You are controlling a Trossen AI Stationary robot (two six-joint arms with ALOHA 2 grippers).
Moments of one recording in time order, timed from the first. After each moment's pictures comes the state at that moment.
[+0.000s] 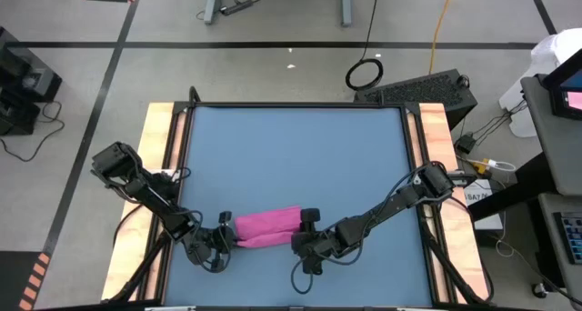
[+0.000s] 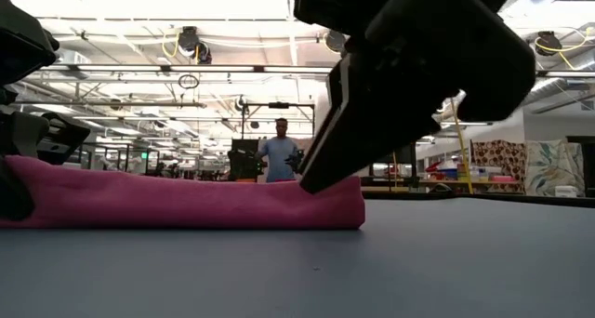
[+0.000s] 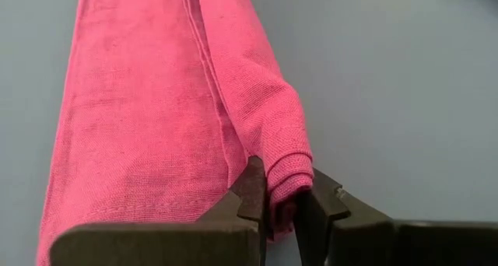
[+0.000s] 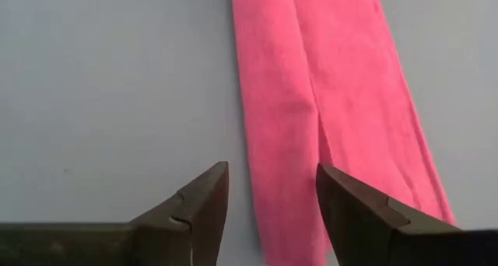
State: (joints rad) left arm -0.85 1.61 0.40 0.38 -0.53 -0.57; right arm 0.49 2.03 1.31 -0.28 0.41 0.28
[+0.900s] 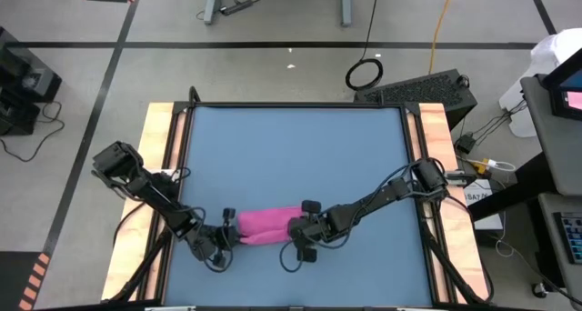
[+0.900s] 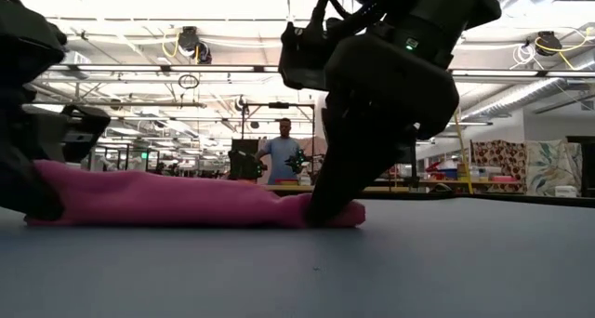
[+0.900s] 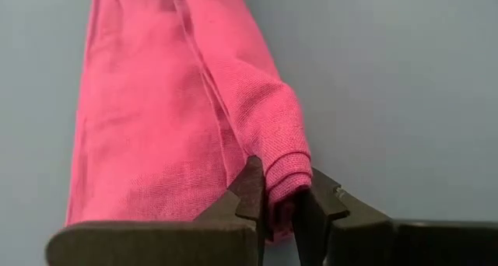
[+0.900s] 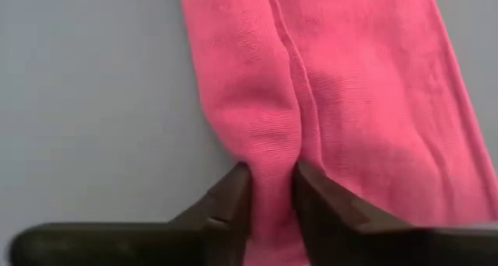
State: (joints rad) left arm -0.79 1.62 0.40 0.39 -0.52 -0.35; right arm 0.38 2.07 1.32 -0.36 0.18 0.46
